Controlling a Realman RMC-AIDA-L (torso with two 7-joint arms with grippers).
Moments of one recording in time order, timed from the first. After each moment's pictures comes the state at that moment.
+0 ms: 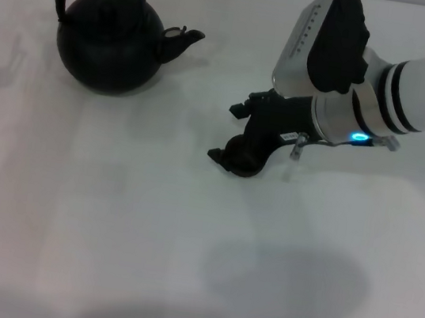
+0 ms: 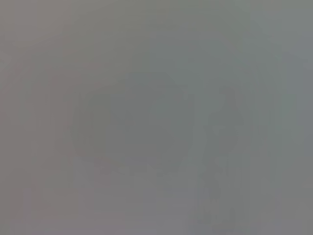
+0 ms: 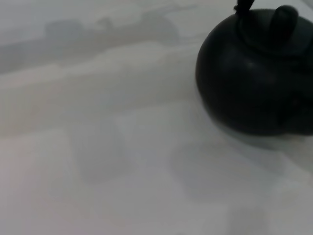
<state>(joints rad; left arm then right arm) -0.39 -2.08 0.12 -0.14 1.13 1.44 -0.11 0.64 2.03 -1.81 -0.95 -2.00 -0.91 2.03</state>
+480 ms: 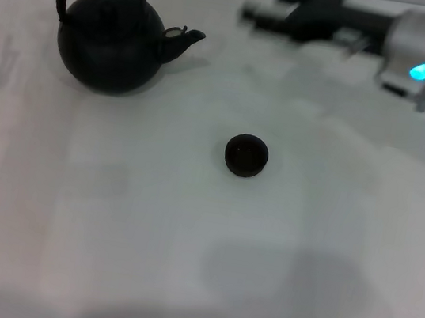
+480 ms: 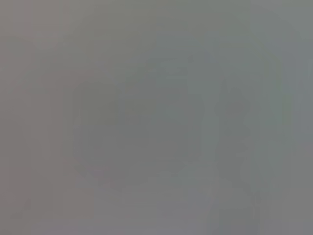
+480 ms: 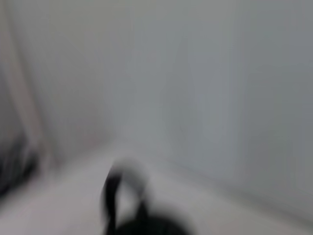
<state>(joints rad) -0.39 -2.09 0.12 -0.16 1.08 1.44 -0.01 0.54 2.02 -1.51 -0.79 -1.33 -0.85 1.70</state>
